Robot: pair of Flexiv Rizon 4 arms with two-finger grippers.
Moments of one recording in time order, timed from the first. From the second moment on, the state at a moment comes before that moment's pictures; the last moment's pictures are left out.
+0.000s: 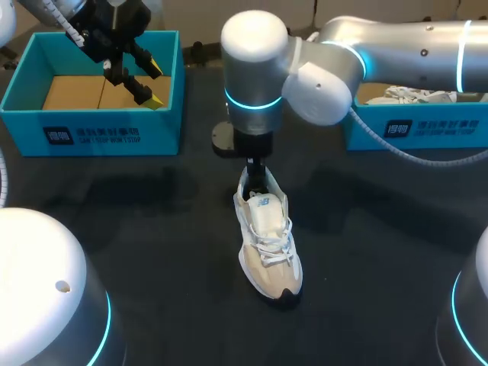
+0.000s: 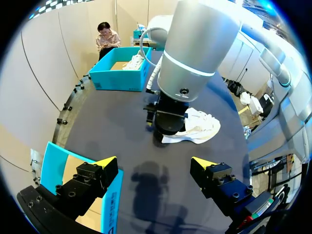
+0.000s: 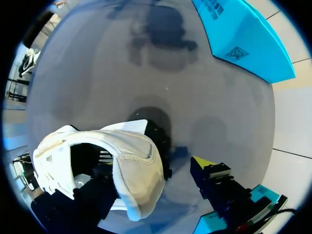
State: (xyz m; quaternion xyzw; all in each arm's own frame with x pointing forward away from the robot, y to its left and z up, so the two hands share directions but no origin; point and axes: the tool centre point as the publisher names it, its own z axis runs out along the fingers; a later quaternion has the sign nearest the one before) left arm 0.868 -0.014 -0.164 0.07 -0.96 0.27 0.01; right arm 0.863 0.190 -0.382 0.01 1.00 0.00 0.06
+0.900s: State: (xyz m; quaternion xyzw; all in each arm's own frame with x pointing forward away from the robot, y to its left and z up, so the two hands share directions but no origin) left arm 0.868 -0.014 -0.164 0.07 -0.96 0.27 0.01; right arm 0.857 0.190 -0.356 0.06 1.00 -0.02 0.06
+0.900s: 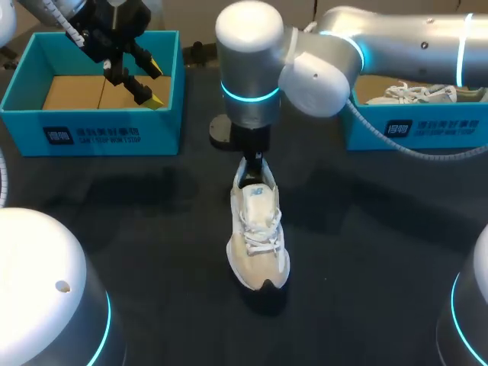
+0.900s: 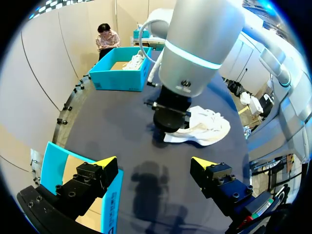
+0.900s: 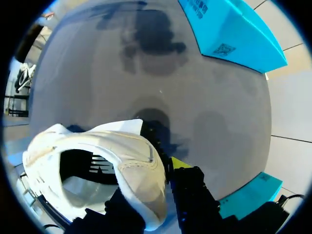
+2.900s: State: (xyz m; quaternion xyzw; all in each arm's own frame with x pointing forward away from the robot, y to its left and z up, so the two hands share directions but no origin) left arm 0.868 -0.015 -0.164 0.07 -0.96 0.27 0.01; right arm 0.908 0.106 -0.201 0.10 0.99 -0.07 0.06
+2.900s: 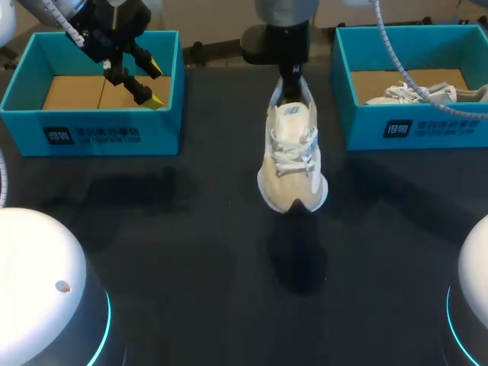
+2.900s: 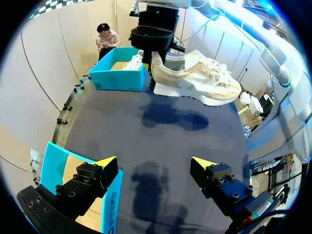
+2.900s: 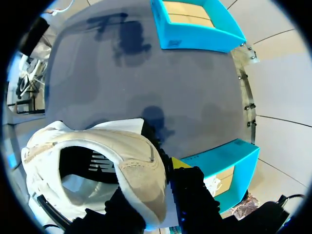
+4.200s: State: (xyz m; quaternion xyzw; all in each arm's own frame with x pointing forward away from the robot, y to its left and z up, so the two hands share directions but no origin) left arm 0.868 -0.015 -0.164 0.07 -0.96 0.27 0.01; right arm 1.039 -0.138 -0.179 0.08 0.99 -0.12 0.07
